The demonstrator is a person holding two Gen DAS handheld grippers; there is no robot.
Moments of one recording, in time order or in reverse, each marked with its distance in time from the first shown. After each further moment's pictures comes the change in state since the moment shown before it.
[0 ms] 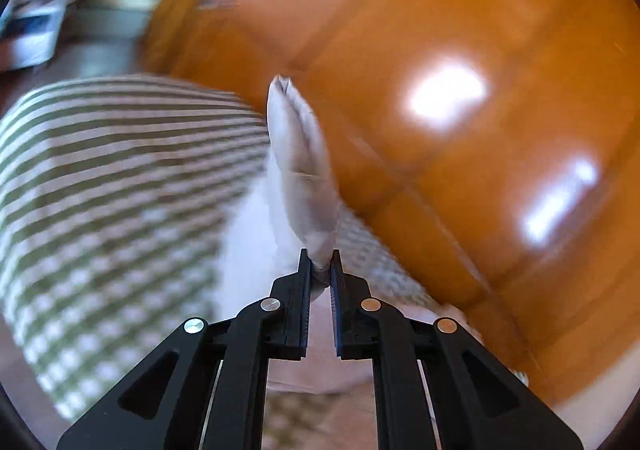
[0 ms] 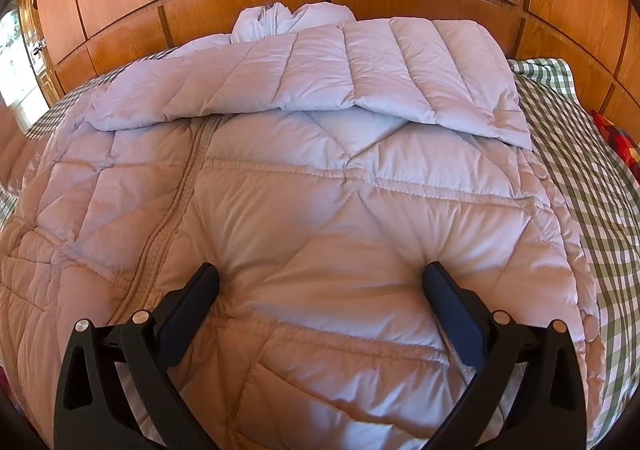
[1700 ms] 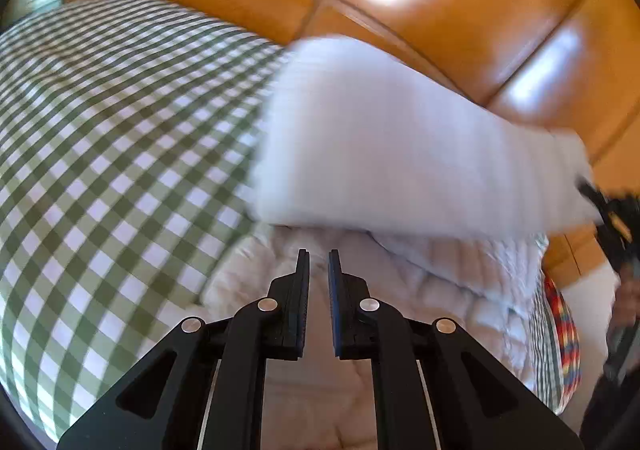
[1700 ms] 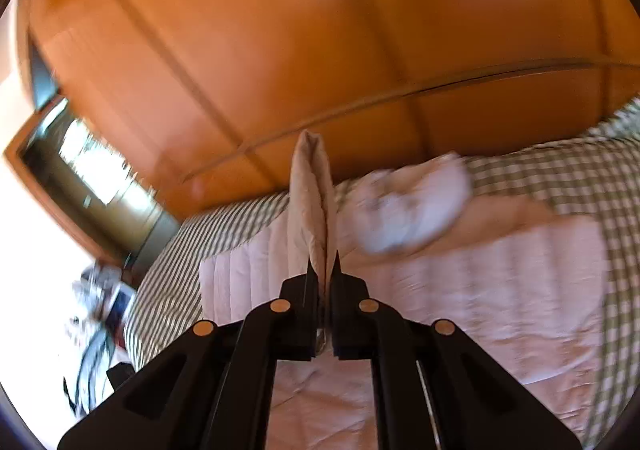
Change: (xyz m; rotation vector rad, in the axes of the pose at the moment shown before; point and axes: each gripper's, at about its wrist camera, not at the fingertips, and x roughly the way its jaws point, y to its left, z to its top) left arm 0.091 -0.048 -0.148 0.186 0.383 0.000; right arm -0.074 -0.022 0.195 0.258 -0.135 0.466
